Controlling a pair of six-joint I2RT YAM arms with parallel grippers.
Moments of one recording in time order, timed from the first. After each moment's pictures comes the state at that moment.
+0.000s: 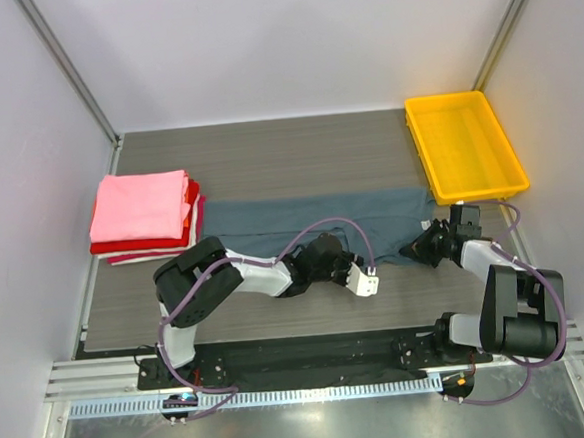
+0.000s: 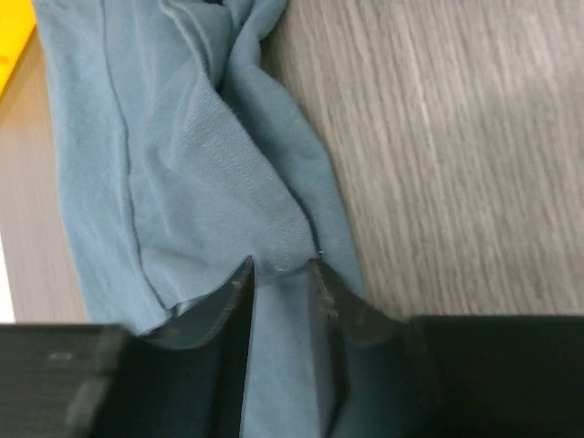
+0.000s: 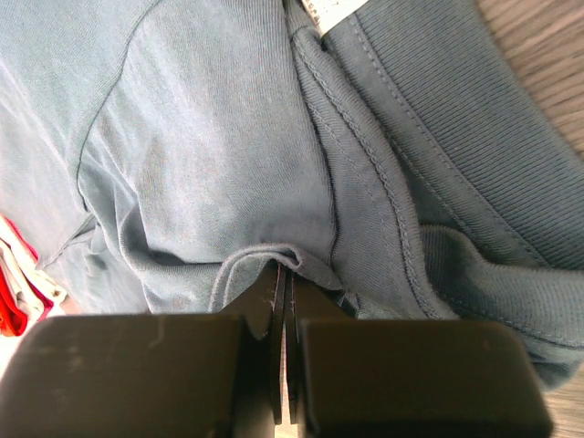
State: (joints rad) left arm -1.08 1.93 0.94 0.42 0.14 0.97; right arm -0.21 1.28 0.44 -0.17 -0.41 0.68
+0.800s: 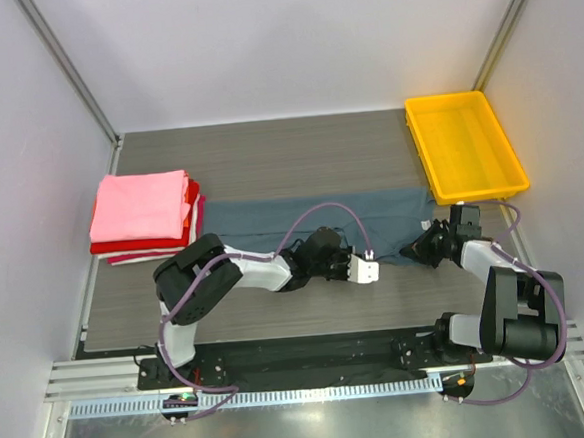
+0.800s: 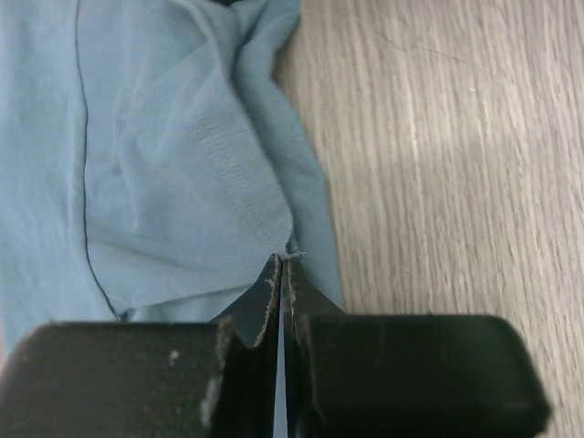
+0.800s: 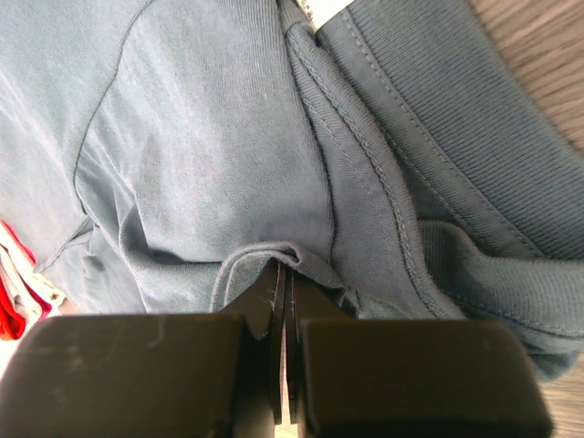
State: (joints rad) left arm -1.05 1.94 0.98 0.38 0.24 0.76; right arm -0.21 1.27 0.44 -0.18 -0.40 0.69
